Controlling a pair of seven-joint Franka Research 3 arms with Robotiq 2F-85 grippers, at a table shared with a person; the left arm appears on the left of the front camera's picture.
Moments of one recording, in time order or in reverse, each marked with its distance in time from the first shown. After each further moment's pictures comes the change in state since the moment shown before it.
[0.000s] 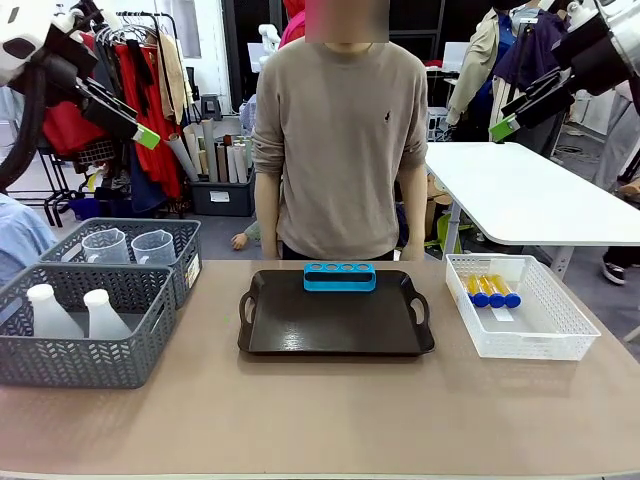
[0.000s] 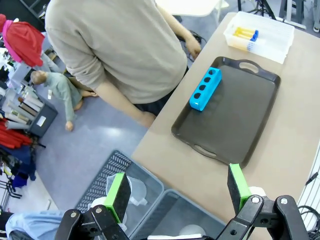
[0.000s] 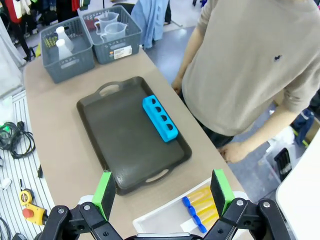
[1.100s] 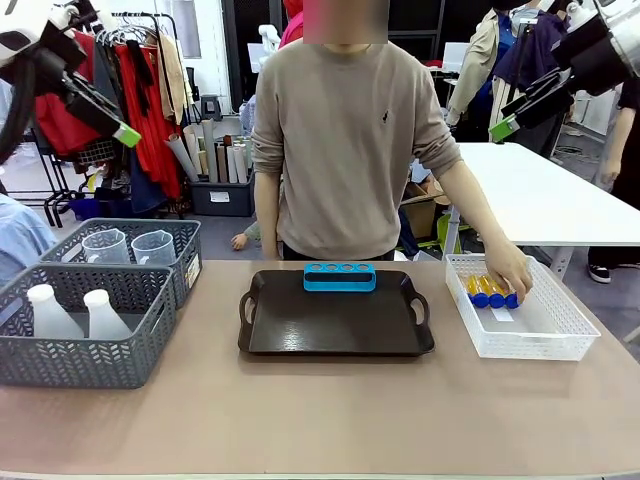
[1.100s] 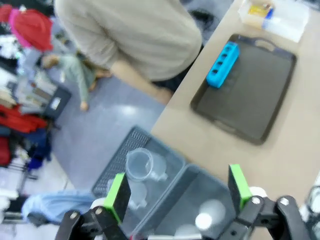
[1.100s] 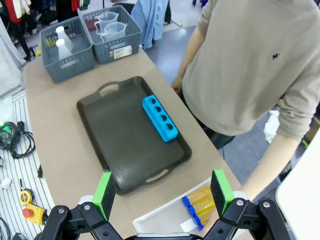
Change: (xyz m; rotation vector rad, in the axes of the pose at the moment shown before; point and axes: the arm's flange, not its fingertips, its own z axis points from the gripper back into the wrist) left arm 0.001 0.020 0.014 0.088 0.142 -0.030; right arm 0.000 0.000 0.000 -0.001 0.001 0.000
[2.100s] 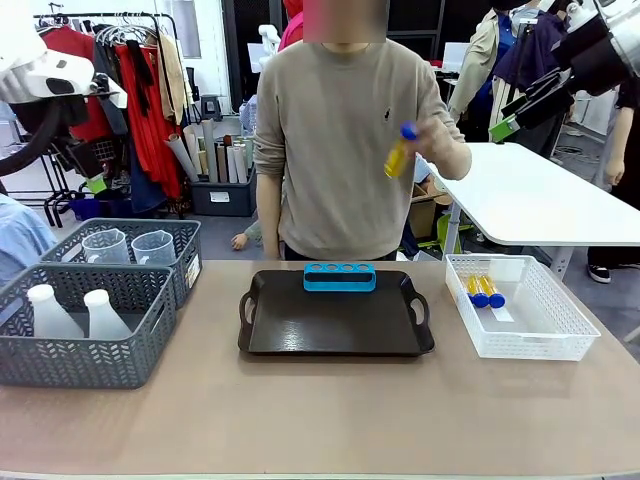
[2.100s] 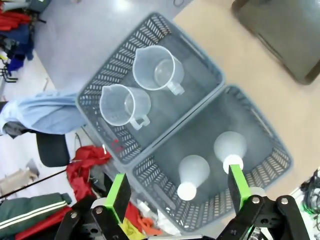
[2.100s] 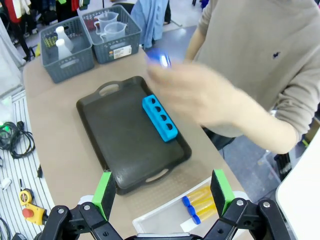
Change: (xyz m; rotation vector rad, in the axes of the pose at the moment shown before) left arm -0.050 0.080 -0.088 0.013 0.501 0.222; right arm 0.000 0.000 0.000 -0.001 0.001 -0.001
